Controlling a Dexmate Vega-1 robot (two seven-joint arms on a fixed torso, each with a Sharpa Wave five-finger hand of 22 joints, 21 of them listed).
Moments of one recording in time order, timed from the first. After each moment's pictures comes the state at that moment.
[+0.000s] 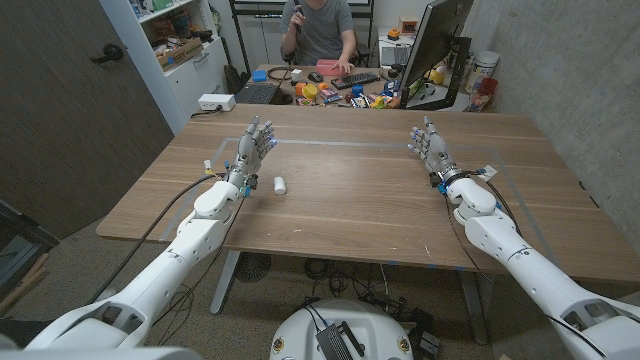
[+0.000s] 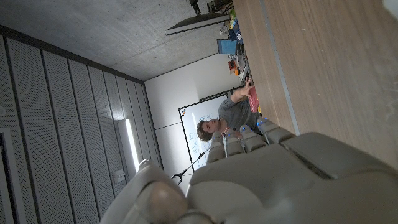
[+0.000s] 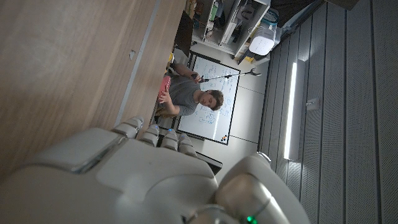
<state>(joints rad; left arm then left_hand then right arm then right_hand) 0.87 0.42 0.25 -1.31 -0.55 -0.23 -0.10 0.02 -0.05 0.41 0.12 0.21 0.15 -0.14 0.20 0.19 0.12 -0.09 0.20 0.19 0.05 -0.04 0.19 0.18 0.12 0.03 0.21 0.18 -0.86 -0.47 -0.29 -1.32 0.59 0.24 0.05 0.08 0.08 0.05 0.05 0.29 0.09 0.08 0.19 0.19 0.08 0.09 0.25 0.18 -0.01 0.03 0.19 0.18 -0.02 0.02 0.48 0.17</state>
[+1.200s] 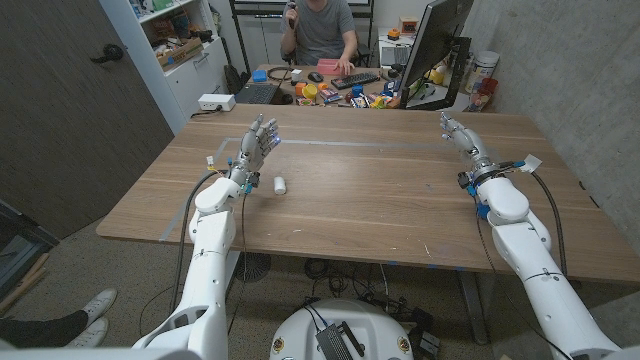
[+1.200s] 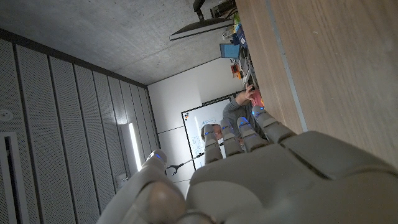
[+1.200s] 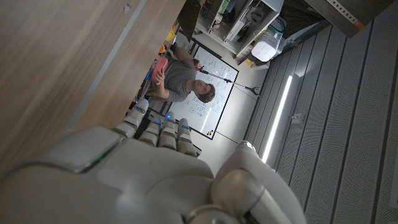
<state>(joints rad) 0.86 -0.08 -0.30 -1.36 0.04 -0.08 -0.50 0.02 -0.05 0.41 0.12 0.21 0.15 -0.14 0.20 0.19 0.12 -0.09 0.20 0.19 0.05 -0.04 0.19 0.18 0.12 0.04 0.21 0.18 -1.07 -0.32 0.09 -1.62 -0.06 0.16 0.05 0.26 0.07 0.10 -0.07 0.33 0.15 0.03 0.22 0.19 0.13 0.06 0.26 0.18 0.01 0.00 0.19 0.18 0.01 0.00 0.44 0.17</state>
